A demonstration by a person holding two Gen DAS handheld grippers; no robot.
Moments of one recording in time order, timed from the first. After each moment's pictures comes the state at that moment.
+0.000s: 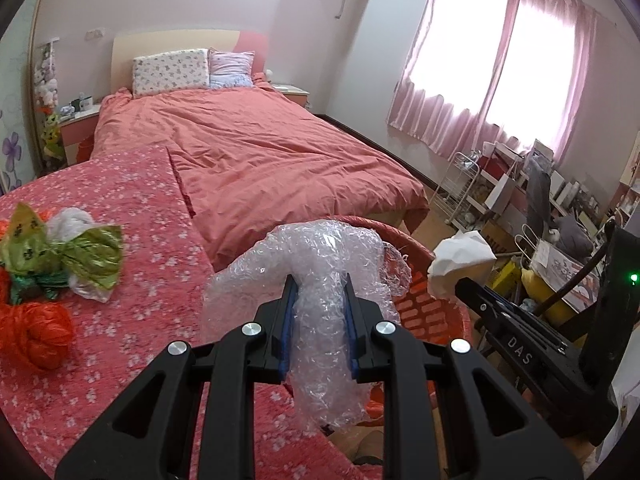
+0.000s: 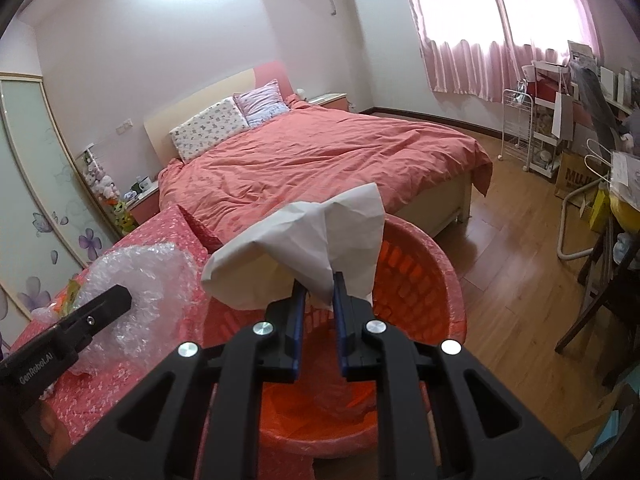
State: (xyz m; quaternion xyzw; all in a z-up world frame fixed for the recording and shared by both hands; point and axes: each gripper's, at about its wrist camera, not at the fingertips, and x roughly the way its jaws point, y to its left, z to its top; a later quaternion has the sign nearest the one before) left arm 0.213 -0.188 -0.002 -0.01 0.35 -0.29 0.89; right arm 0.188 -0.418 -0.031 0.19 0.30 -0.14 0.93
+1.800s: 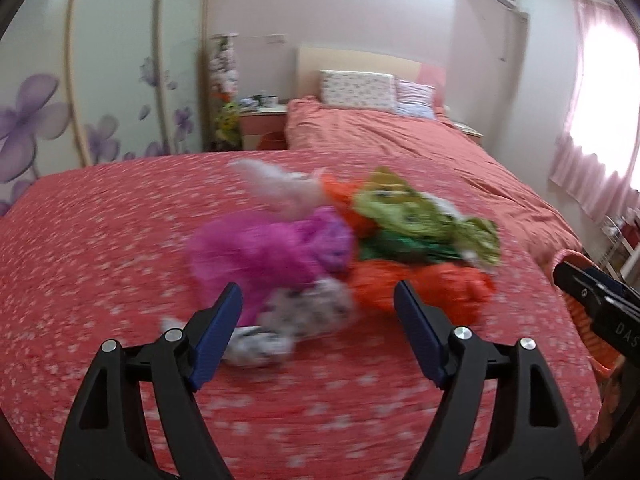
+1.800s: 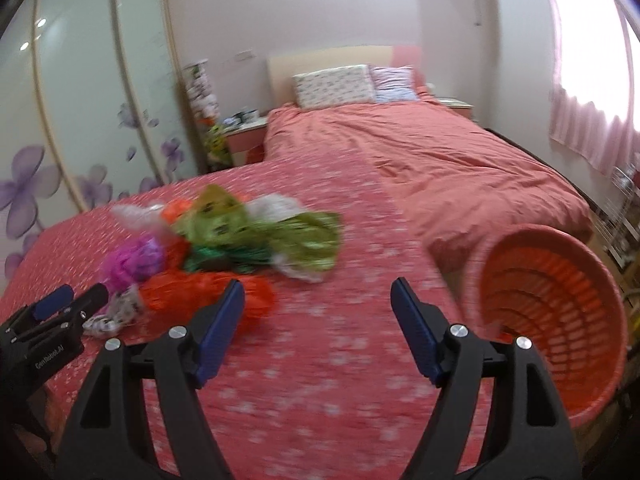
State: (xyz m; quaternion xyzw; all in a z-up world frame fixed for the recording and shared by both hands) left arm 0.199 0.113 -0.010 -0.04 0.32 0.02 0.95; right arm 0.255 -0.149 -0.016 0.04 0.33 0.06 0.94
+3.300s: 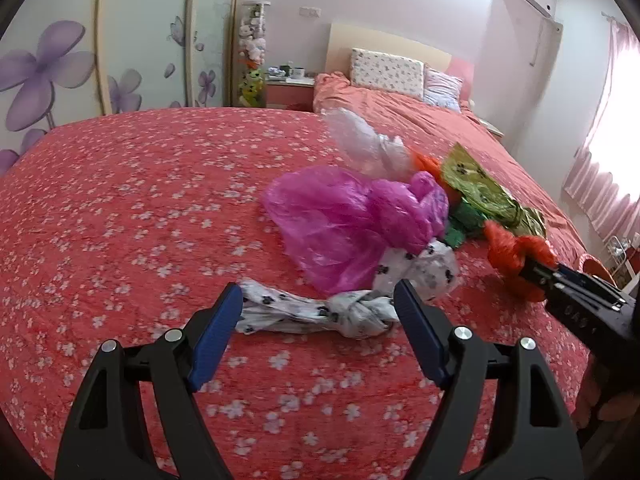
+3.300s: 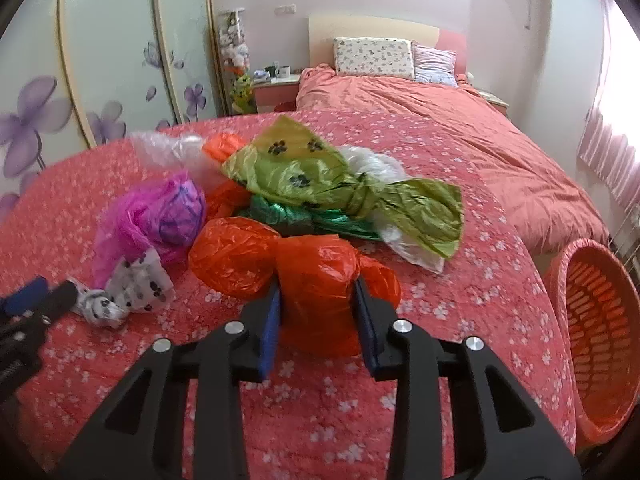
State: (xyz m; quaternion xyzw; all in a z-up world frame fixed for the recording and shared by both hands) left arm 0.195 0.173 -0.039 -0.08 0.36 0.03 0.93; right arm 0.286 -0.065 -0.052 -0.01 0.38 0.08 0.92
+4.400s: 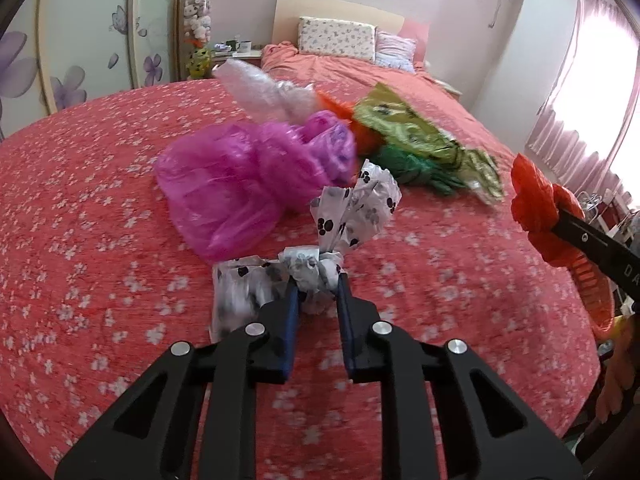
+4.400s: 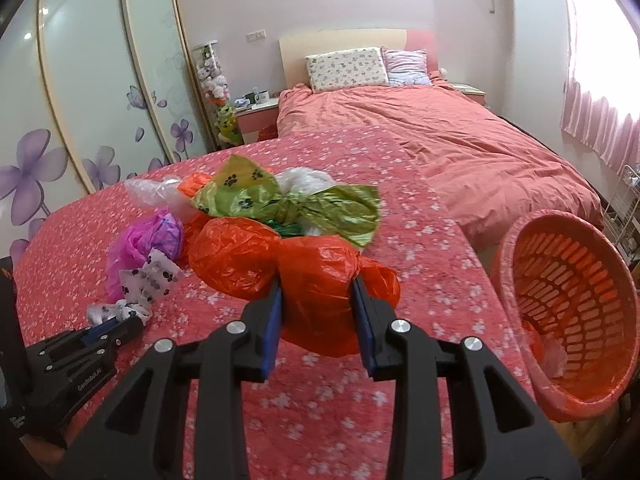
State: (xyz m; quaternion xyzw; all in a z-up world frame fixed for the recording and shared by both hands) left arm 0.203 0.116 -0.057 -0.06 0.41 -0.05 0.91; right arm 0.250 -0.130 -0.024 0.05 0.36 0.06 0.93
